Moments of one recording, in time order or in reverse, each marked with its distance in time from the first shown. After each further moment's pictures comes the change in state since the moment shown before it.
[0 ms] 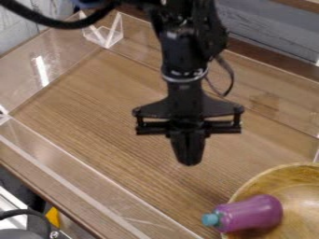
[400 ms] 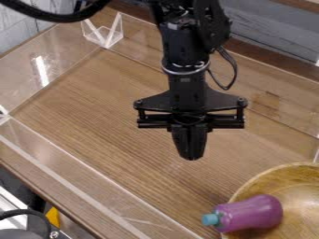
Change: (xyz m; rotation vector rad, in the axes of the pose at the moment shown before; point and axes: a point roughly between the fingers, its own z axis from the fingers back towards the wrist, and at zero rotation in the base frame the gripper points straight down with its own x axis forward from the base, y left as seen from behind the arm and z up) arm 0.005 0.002 0.000 -0.008 -0.013 -0.048
